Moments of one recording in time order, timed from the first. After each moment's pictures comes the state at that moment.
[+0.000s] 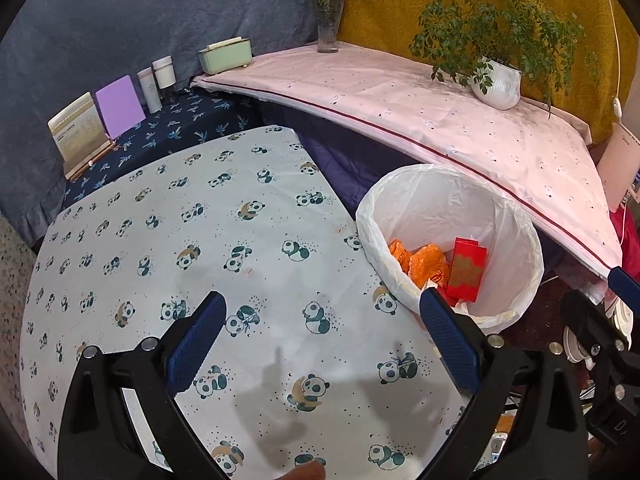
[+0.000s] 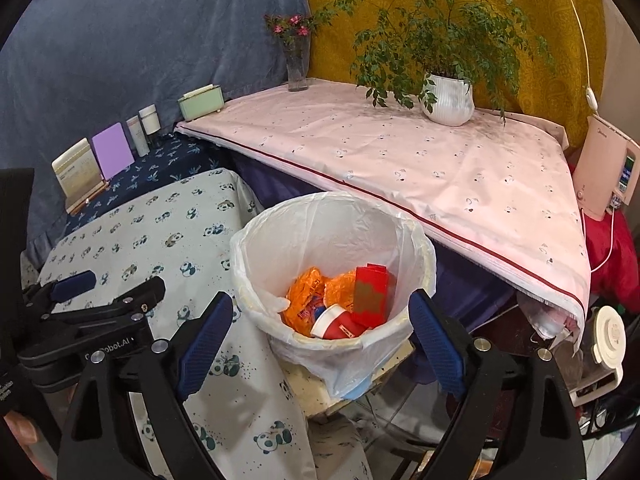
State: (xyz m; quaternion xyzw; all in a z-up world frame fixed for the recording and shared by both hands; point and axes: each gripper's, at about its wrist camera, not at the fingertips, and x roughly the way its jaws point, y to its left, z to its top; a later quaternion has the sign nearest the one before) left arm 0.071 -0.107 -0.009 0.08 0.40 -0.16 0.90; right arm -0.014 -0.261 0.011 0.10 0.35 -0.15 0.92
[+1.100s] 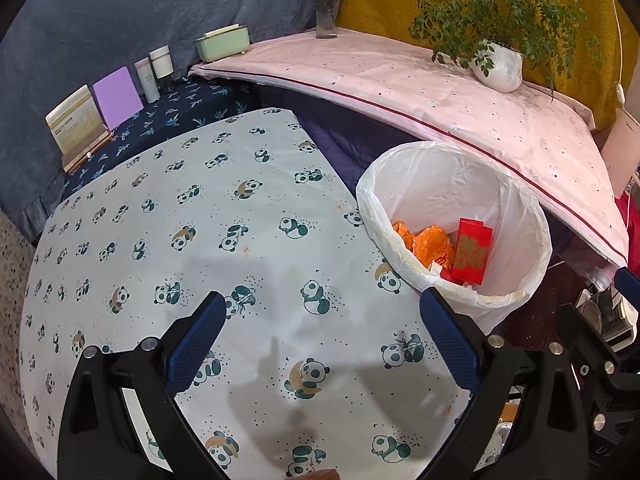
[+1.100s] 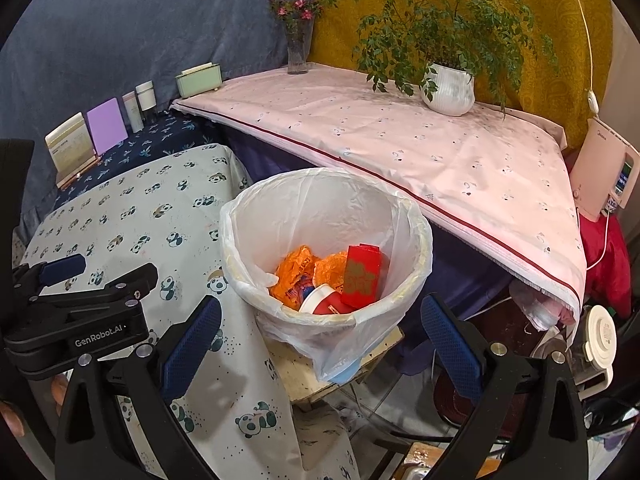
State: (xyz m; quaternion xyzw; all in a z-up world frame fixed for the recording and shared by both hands) left arm 0.068 -0.109 -0.025 0.10 0.42 -0.16 0.89; right arm -0.016 -0.257 -0.009 0.07 0.38 -0.16 0.91
